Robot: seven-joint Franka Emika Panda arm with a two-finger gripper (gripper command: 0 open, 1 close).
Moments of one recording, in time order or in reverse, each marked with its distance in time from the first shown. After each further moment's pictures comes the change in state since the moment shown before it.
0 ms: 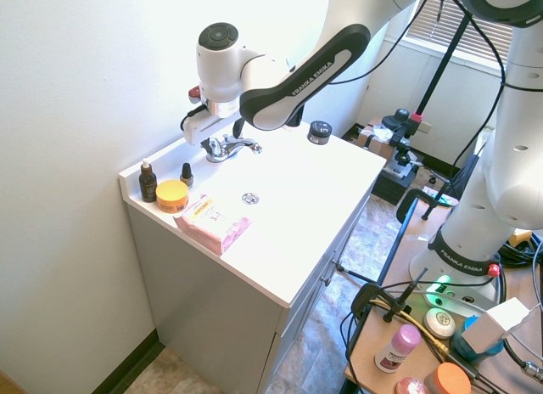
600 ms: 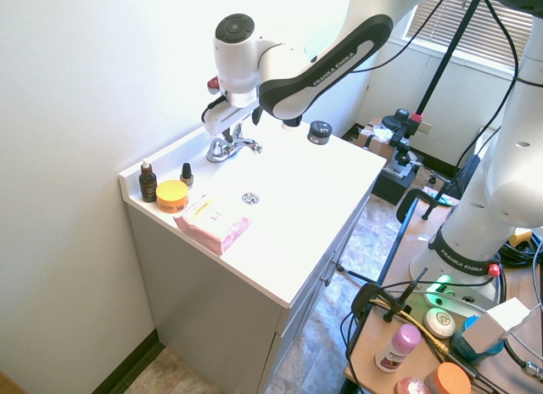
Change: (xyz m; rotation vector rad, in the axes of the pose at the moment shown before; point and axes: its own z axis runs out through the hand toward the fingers) arm 0.018 0.033 -0.007 -0.075 0.019 -0.041
